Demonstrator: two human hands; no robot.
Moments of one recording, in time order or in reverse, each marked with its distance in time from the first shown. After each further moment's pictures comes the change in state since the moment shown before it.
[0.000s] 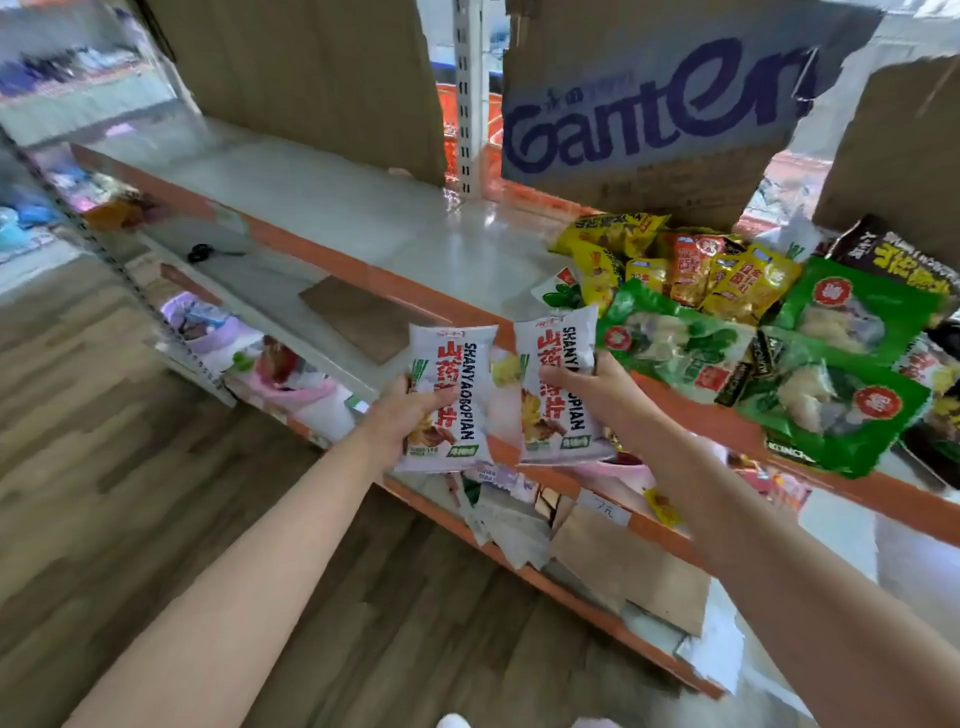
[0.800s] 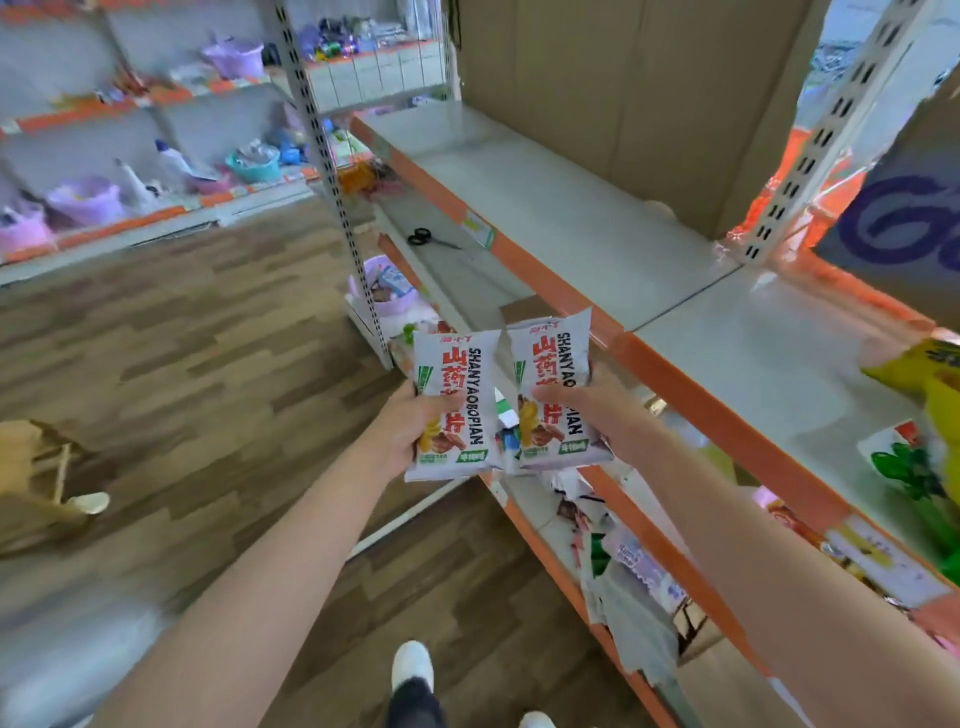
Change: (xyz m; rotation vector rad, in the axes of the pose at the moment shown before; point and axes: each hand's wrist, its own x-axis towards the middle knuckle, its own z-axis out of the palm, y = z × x) left_hand 0.019 0.040 -0.247 -0.349 0.311 0.016; right_hand 0.114 -0.114 0.262 -0.119 -0.487 -0.019
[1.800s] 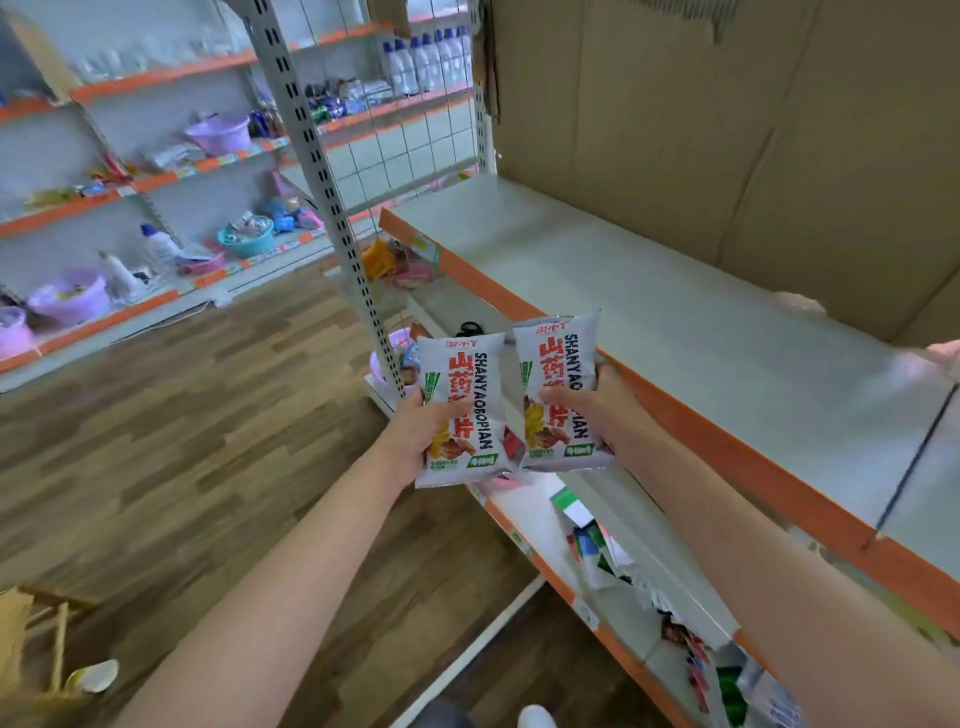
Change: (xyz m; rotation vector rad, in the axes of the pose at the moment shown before) left_hand 0.210 0.208 -0.146 0.106 -0.039 0.050; right_hand 0.244 -0.163 0.127 0.166 0.116 -0.113
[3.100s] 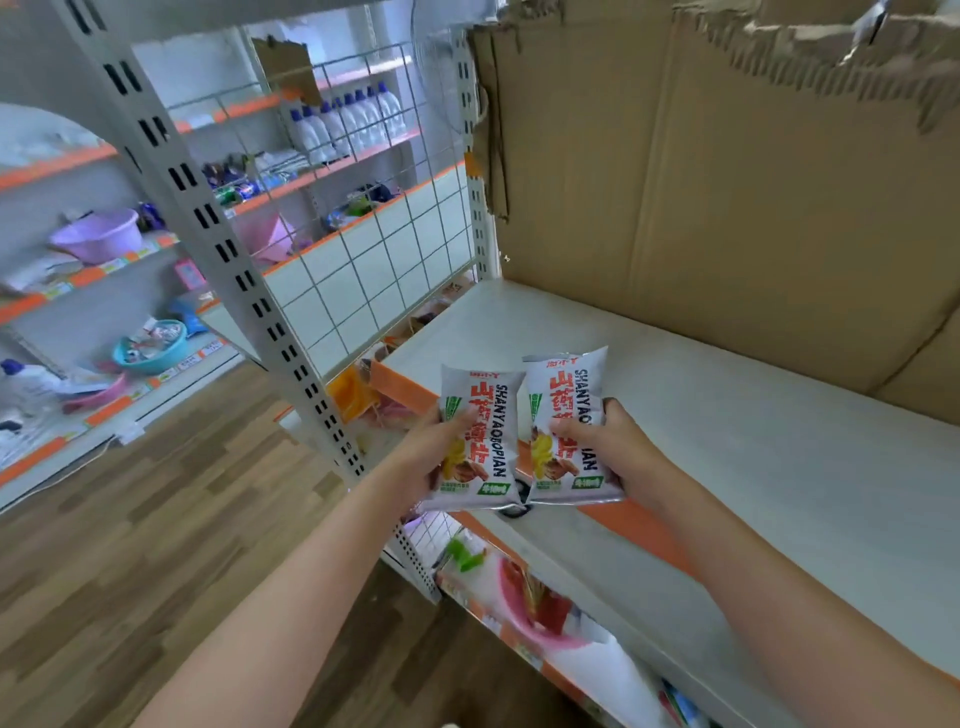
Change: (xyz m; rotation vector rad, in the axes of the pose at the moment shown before) left_hand 0.327 0.191 -0.098 0.268 -0.195 -0.065; right_hand 0.322 -0.088 0.087 0.191 0.203 0.047
